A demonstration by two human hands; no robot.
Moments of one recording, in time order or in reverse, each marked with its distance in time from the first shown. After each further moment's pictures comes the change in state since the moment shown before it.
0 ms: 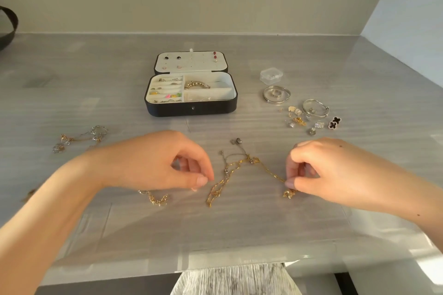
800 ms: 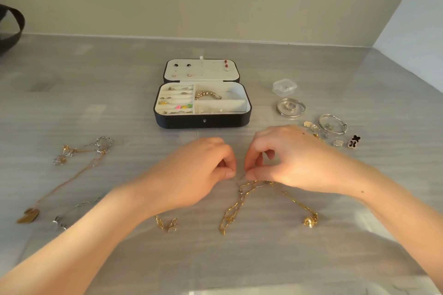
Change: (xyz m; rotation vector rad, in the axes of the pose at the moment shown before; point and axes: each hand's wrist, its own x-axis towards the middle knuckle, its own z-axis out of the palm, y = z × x) left_hand 0.037 -0.006 0.018 0.239 0.318 0.011; right_hand 0.071 -0.026 -0.001 0.240 0.032 -0.223
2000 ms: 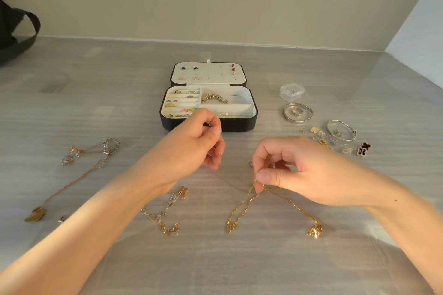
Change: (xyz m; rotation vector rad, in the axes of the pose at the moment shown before) left_hand 0.006 0.000 -0.014 -0.816 0.251 -0.302; right_hand -0.012 0.003 -0.004 0.376 -0.077 -0.086
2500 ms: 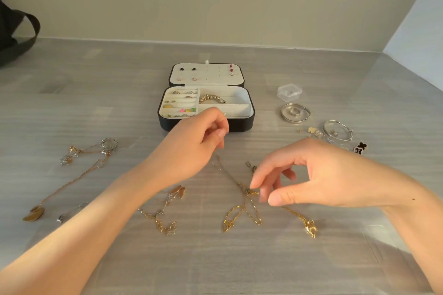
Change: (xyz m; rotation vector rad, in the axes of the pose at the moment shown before) left_hand 0.010 -0.008 0.001 0.459 0.049 0.265; right_hand -0.012 -0.001 -0.010 0.015 -0.098 -0.001
